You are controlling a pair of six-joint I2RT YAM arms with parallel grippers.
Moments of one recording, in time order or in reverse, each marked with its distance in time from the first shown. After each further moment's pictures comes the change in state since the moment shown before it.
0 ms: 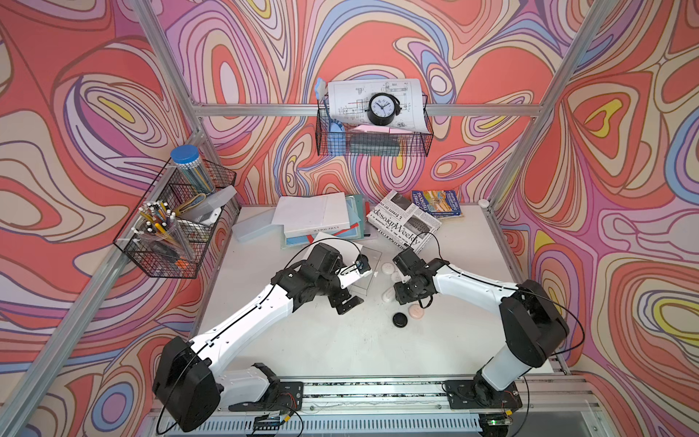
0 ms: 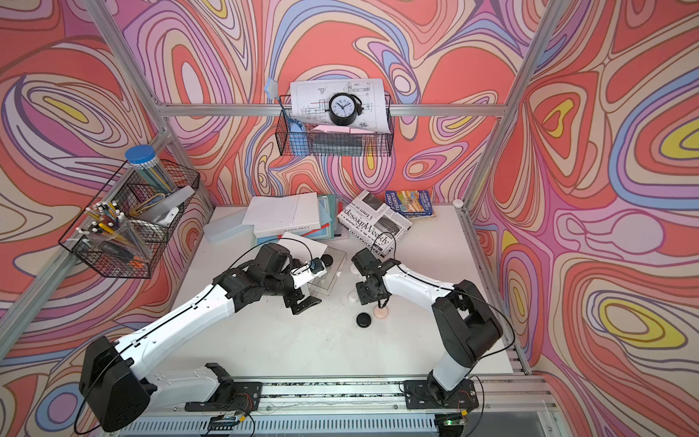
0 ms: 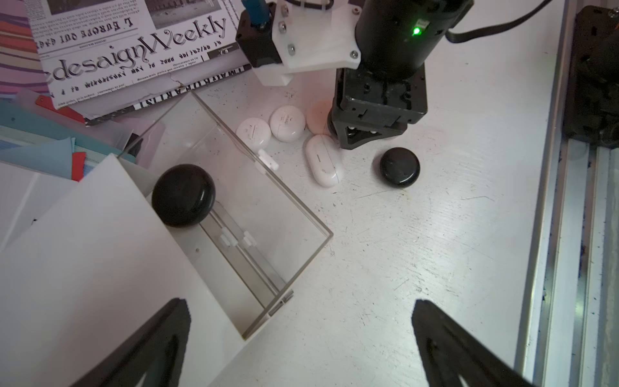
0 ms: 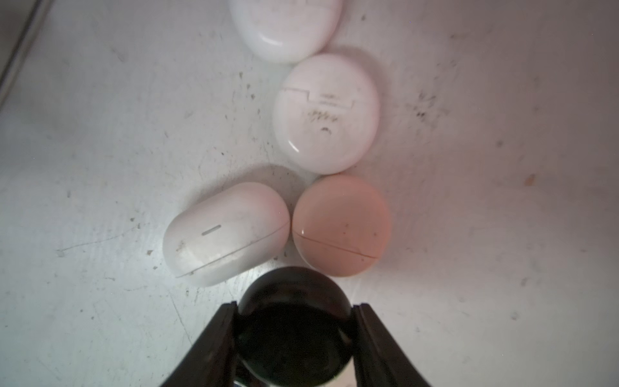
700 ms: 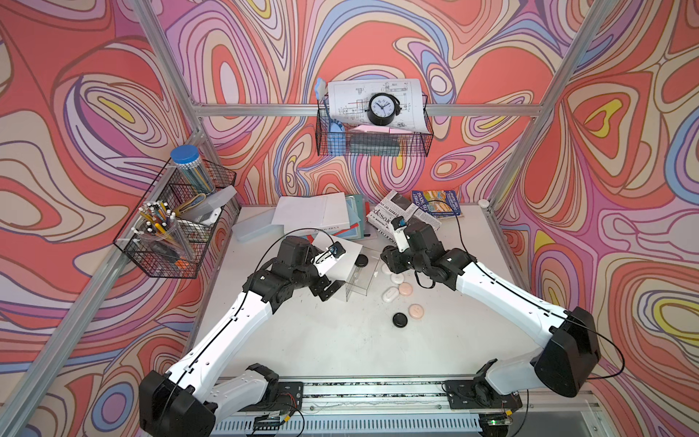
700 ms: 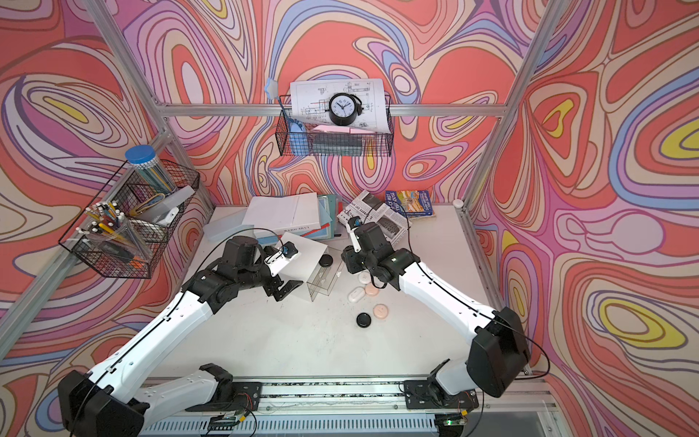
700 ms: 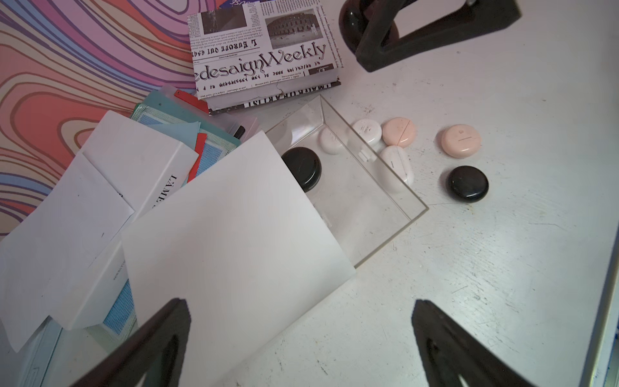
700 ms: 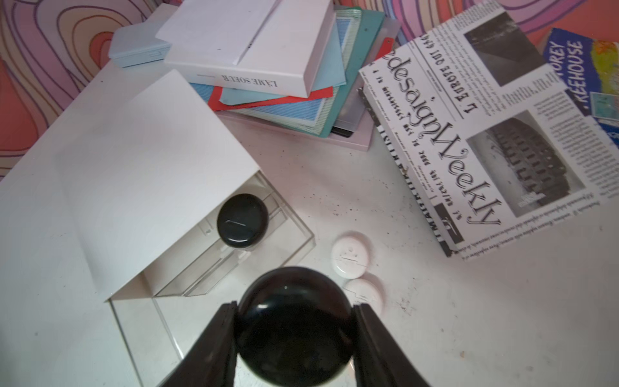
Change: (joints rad) left arm 0.196 -0.118 -0.013 -0.008 -0.005 0.019; right arm 0.050 -0.164 0.157 0.232 -0.062 -0.115
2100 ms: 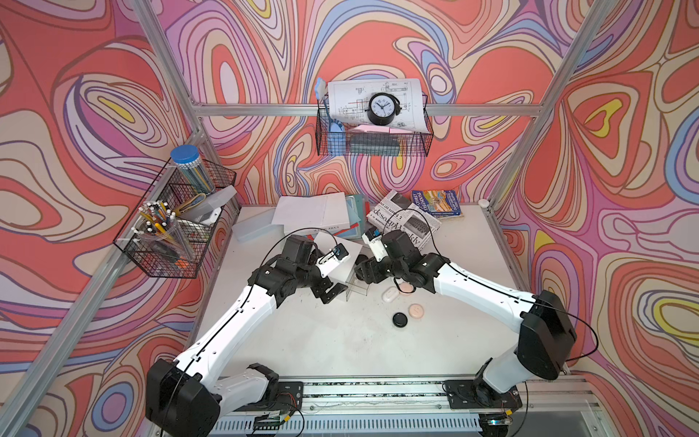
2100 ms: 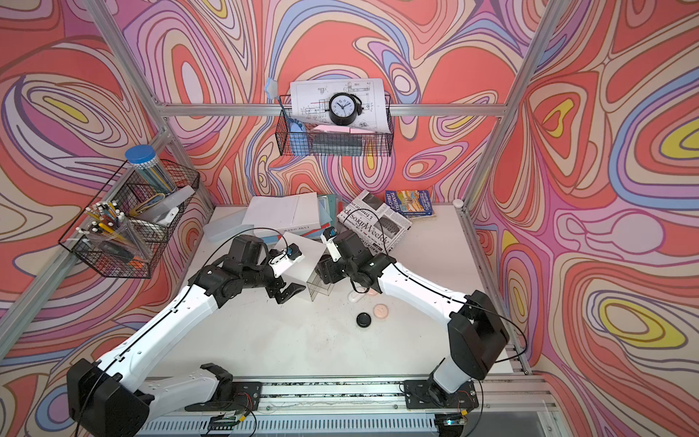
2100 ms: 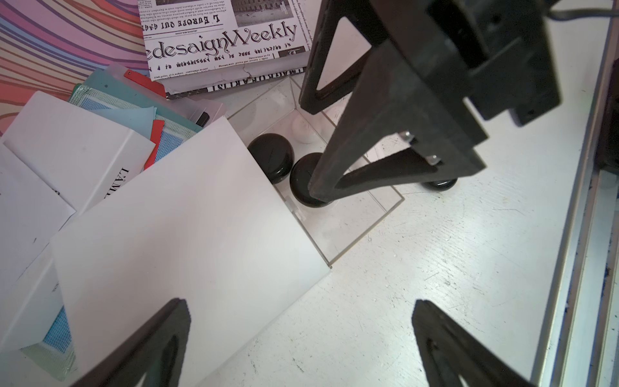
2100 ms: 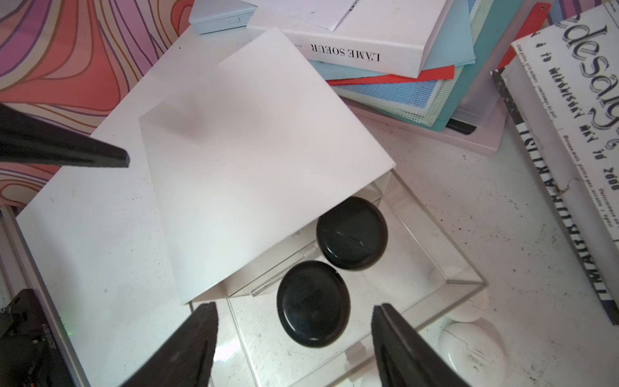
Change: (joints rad) left arm 0.004 0.060 0.024 -0.050 0.082 0.000; right arm 0.087 0.120 -0.002 0.106 -0.118 0.031
